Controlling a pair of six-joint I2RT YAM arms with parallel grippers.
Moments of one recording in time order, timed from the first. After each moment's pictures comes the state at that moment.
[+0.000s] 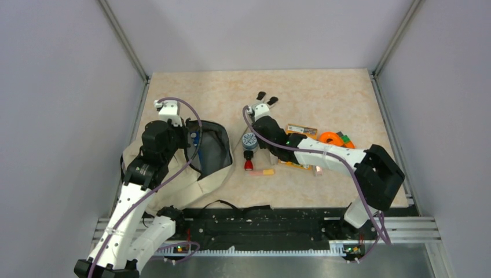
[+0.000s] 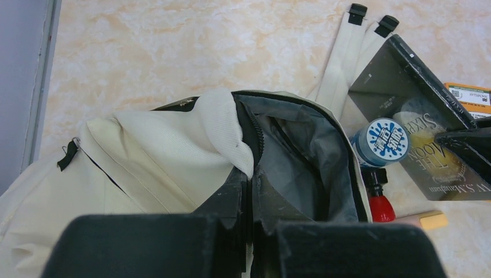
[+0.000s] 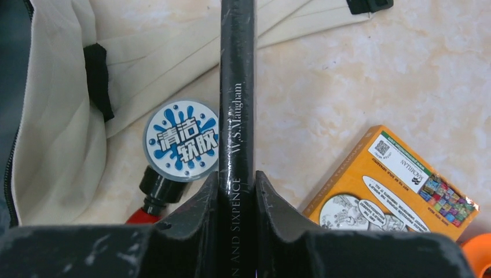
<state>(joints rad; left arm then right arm) -0.27 0.77 0.88 -0.46 -0.12 -0.13 0.90 1.61 1.08 -0.10 0.43 0.17</state>
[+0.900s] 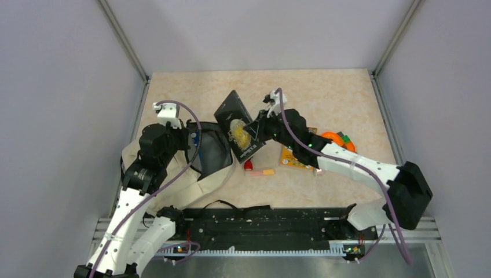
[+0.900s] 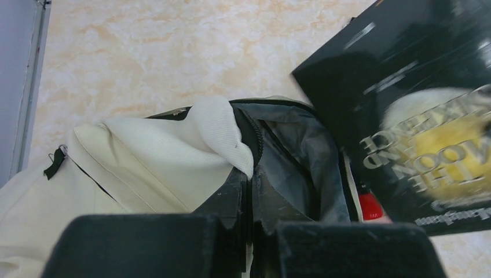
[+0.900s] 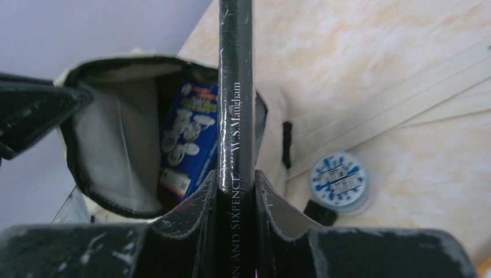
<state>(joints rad) -0.27 0.72 0.86 -0.45 -0.08 -0.13 0.85 1.33 1.00 0.13 0.08 0.49</state>
